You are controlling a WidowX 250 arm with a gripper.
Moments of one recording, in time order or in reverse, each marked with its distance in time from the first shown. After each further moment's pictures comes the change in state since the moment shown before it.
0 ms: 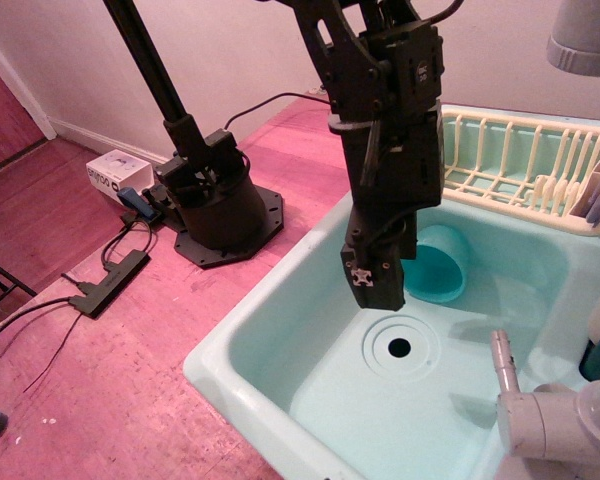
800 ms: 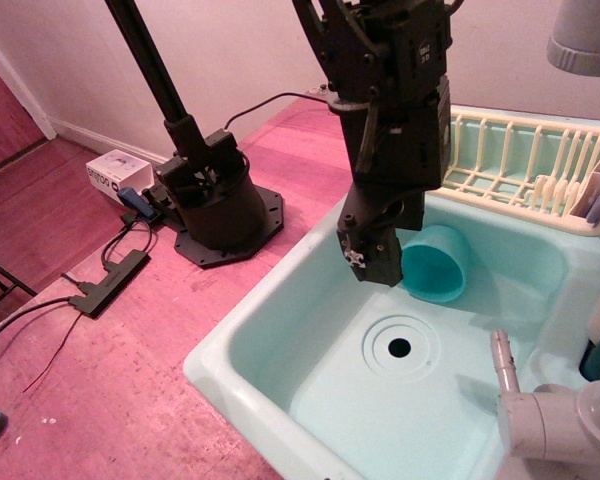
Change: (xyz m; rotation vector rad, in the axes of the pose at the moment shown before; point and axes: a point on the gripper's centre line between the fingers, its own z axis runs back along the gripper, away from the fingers) arm 0.002 0.010 0.015 0.152 0.031 -0.142
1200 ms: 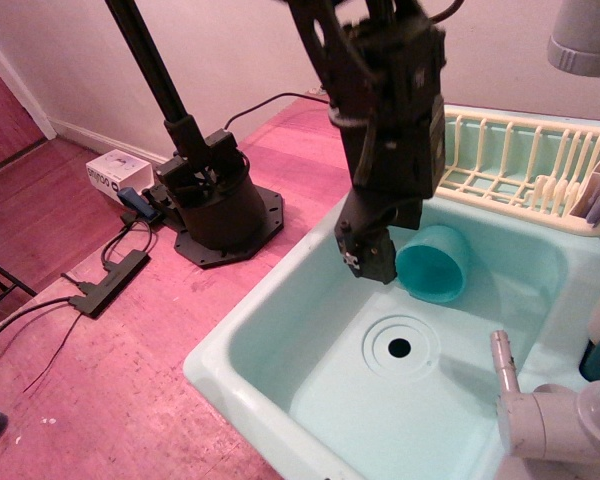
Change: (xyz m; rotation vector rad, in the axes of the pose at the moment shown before) arm -0.008 0.012 -0.016 0.065 0.028 -0.062
